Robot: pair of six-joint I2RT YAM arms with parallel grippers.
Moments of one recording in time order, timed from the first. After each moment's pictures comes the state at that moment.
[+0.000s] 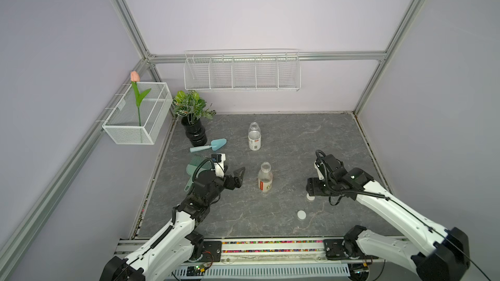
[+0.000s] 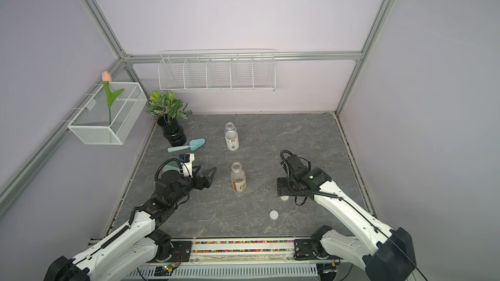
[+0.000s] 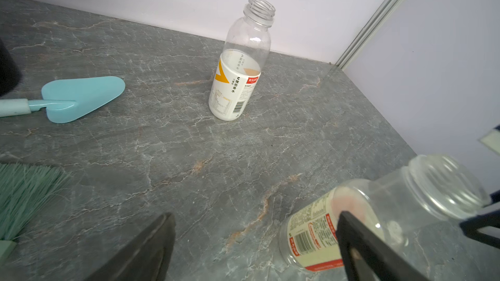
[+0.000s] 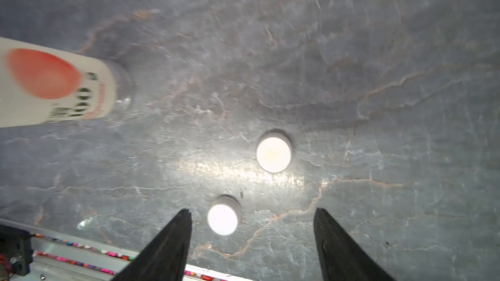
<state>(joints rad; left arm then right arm) -0.51 0.82 0.31 0.20 0.11 -0.39 0.57 1.13 0.84 -0.97 0.02 0.55</state>
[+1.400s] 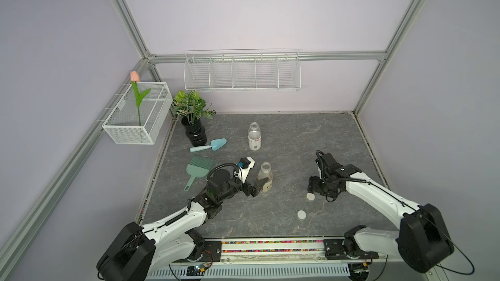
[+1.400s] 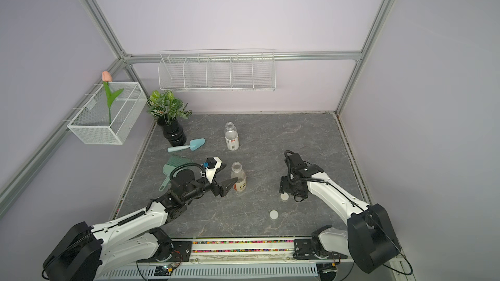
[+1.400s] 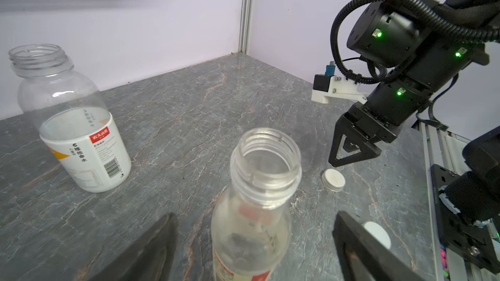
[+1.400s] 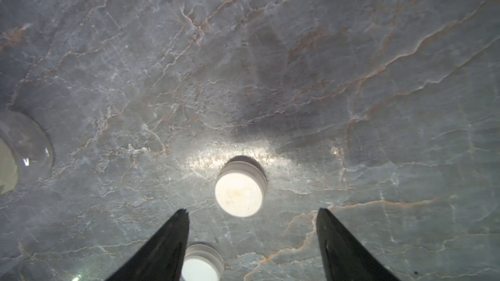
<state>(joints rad) -0.72 1.10 0.36 0.53 0.31 -0.06 0.43 1.28 0.75 -0.81 -0.06 0.59</state>
